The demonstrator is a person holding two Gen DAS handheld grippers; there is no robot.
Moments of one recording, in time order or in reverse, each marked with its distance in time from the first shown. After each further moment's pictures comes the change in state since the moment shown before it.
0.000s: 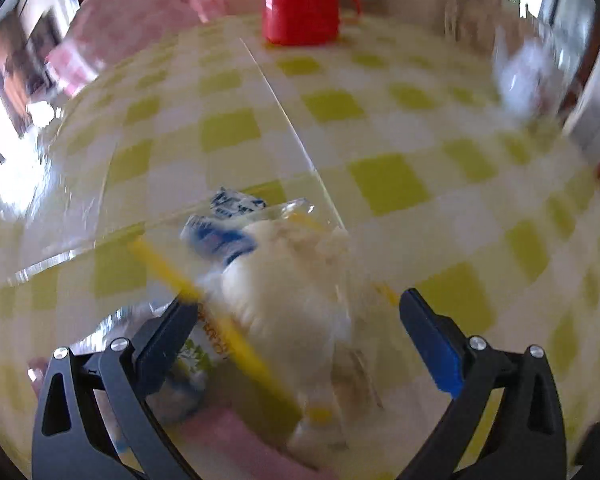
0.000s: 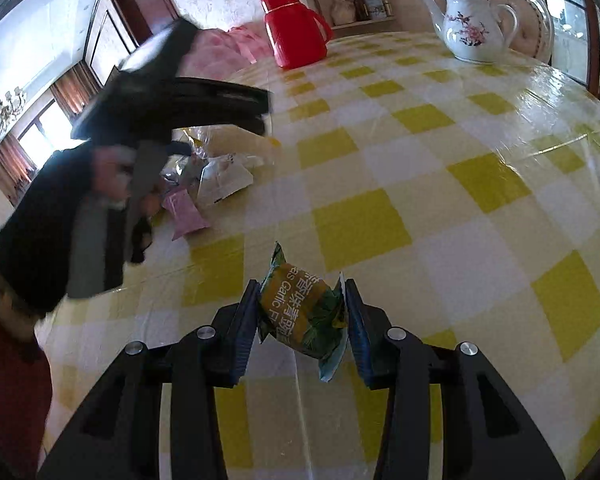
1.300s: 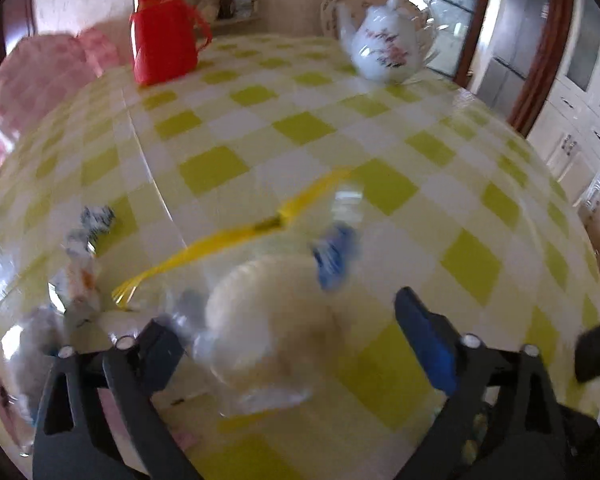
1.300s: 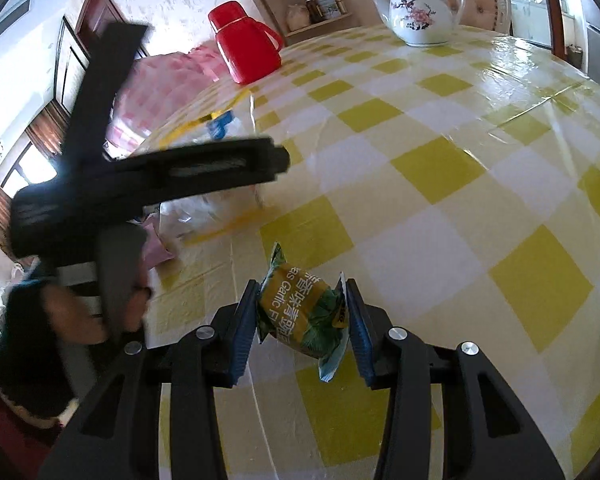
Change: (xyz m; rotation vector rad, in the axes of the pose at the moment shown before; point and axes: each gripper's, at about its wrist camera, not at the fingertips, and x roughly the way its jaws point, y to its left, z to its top) left arm -0.034 -0.076 -0.059 0.196 -0.115 -0.291; right arm -0.007 -0.031 0.001 0.165 -0.027 -0.031
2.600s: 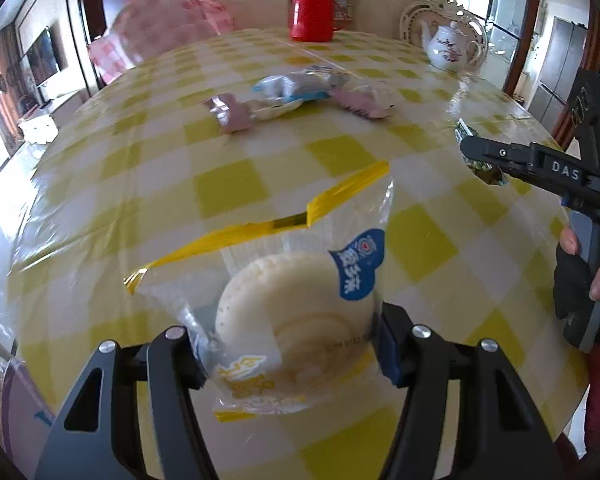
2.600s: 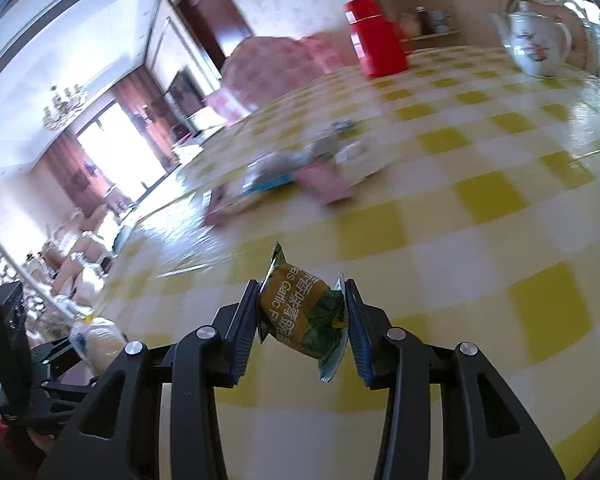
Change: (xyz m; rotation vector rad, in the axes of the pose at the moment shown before) left arm -0.227 0.108 -0.285 -0.153 -0.033 0.185; right arm -0.032 0.112 -0.070 -0.218 -0.003 0.277
